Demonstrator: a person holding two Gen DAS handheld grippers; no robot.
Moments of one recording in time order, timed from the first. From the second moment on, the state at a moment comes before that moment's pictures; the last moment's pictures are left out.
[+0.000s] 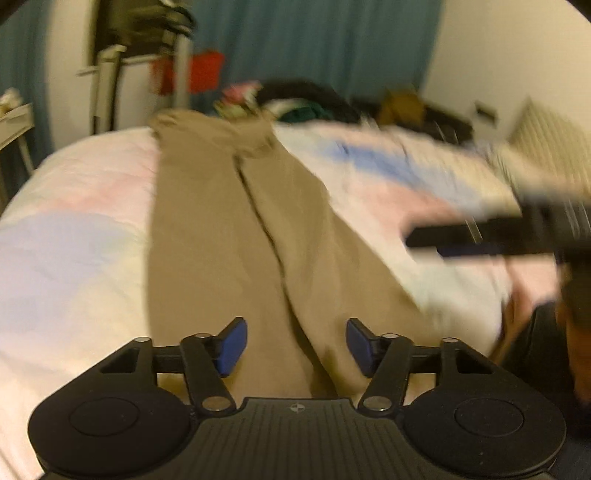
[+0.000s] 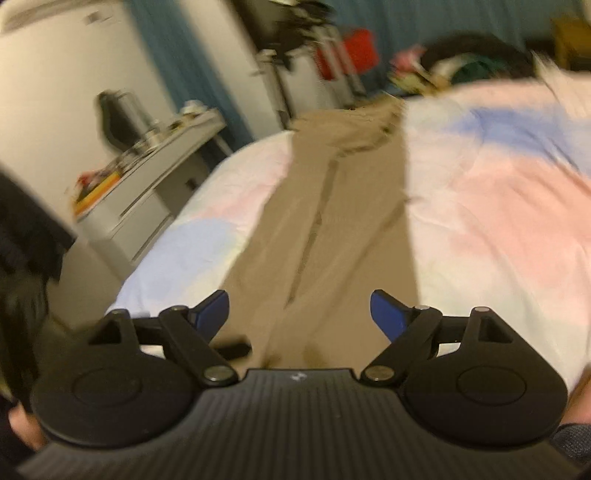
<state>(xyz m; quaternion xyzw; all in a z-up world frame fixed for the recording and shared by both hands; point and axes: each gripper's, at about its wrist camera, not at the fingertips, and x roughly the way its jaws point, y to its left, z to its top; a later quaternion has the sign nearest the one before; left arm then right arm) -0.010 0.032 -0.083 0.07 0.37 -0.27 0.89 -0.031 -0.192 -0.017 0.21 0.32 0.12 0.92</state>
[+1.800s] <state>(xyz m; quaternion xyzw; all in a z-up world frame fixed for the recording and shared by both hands) 0.079 0.127 -0.117 -0.26 0.52 -0.17 0.80 -0.014 -0.243 -0.106 0.46 0.43 0.04 0.78</state>
